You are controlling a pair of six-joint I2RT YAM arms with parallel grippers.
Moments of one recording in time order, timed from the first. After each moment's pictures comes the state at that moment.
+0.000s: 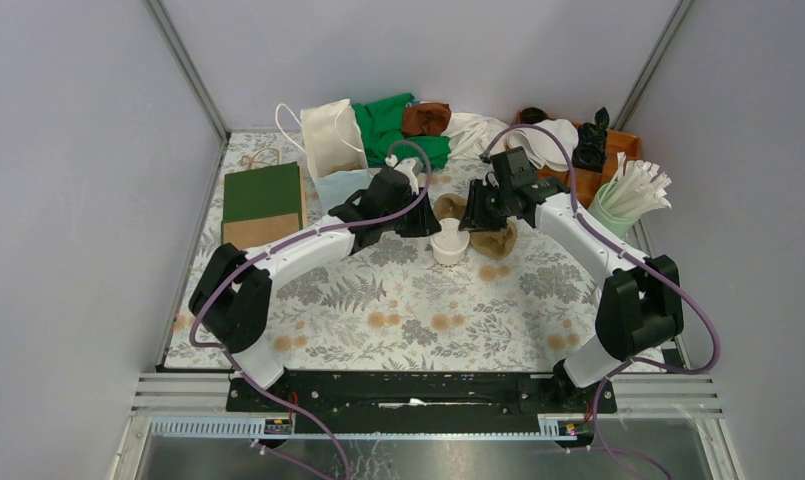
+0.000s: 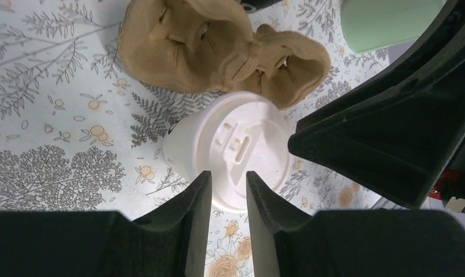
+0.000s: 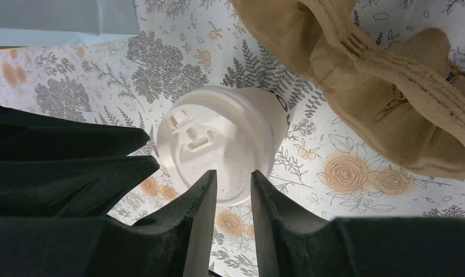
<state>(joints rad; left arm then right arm) -0.70 1.67 1.18 -0.12 0.16 -0.65 0.39 1.58 1.25 -0.62 -0.26 0.45</state>
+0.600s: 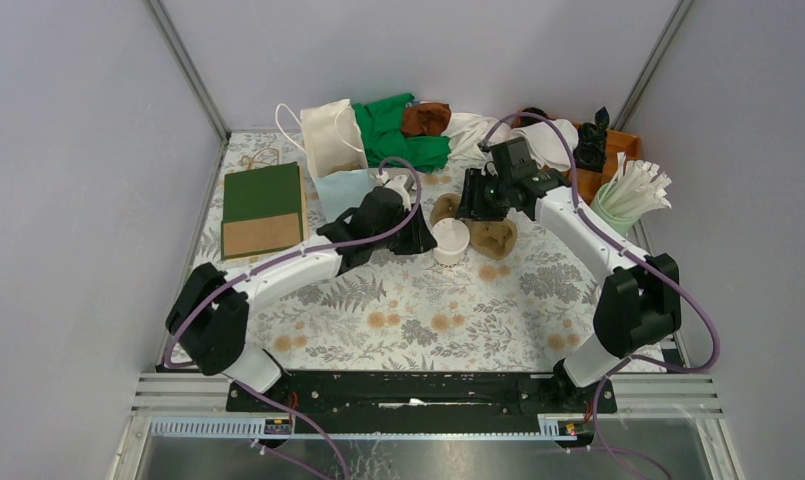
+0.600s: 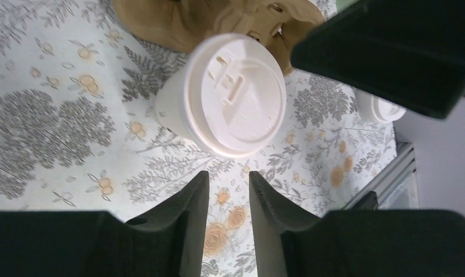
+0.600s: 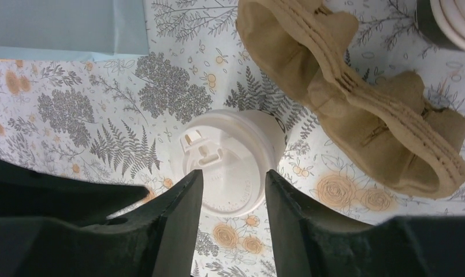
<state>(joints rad) -0.74 1.54 1.08 -0.15 0.12 -0.69 0.39 1.60 1.33 -0.64 -0.22 0.41</state>
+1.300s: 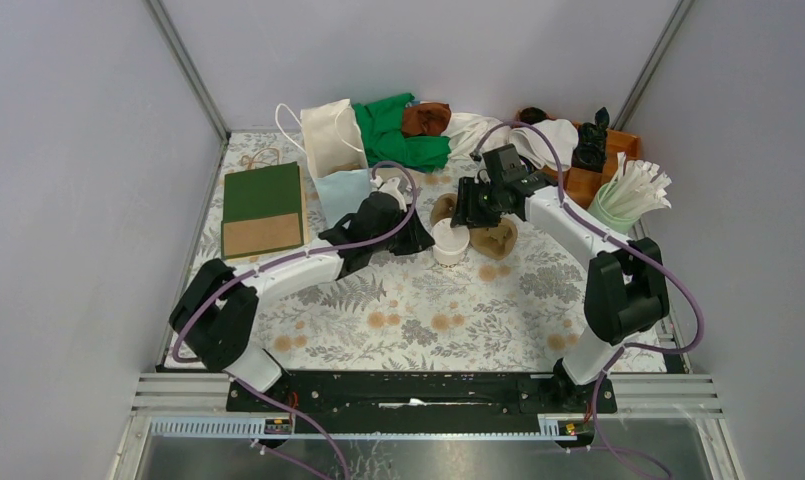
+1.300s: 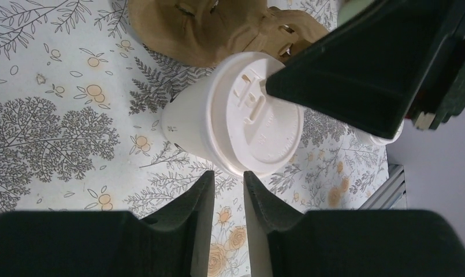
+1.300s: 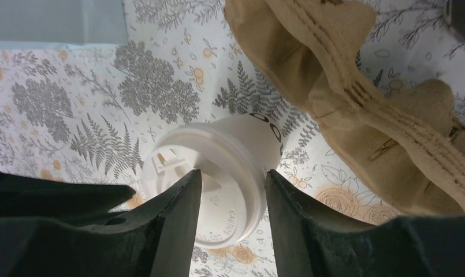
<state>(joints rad) -0.74 1.54 0.97 0.02 0.09 -0.77 0.39 1.69 1.31 -0.57 -0.26 0.38</state>
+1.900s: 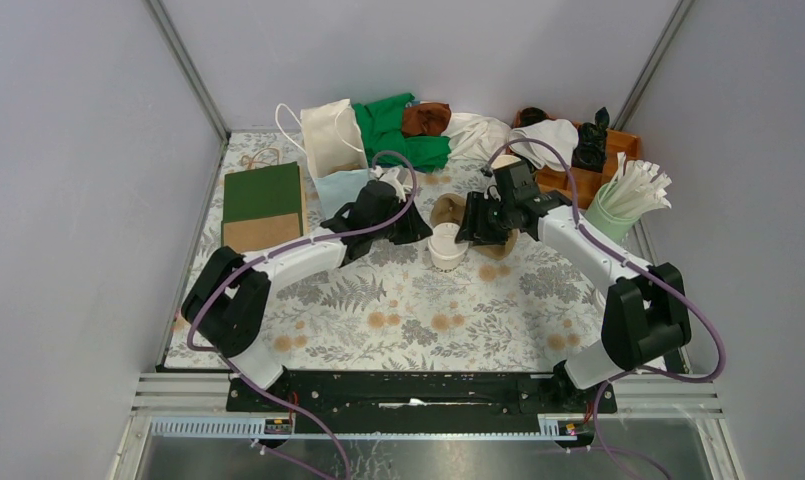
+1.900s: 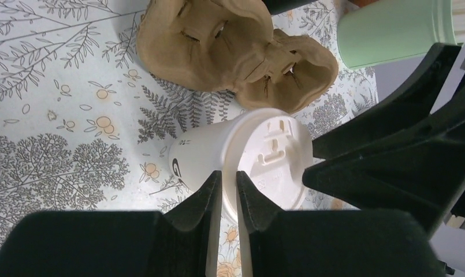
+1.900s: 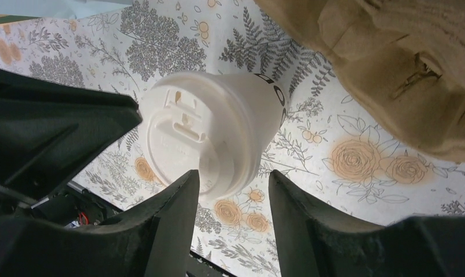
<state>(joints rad) -0.67 1.62 1.02 0.05 0.18 -0.73 0.39 1.54 1.15 -0.57 -0.30 0.45</state>
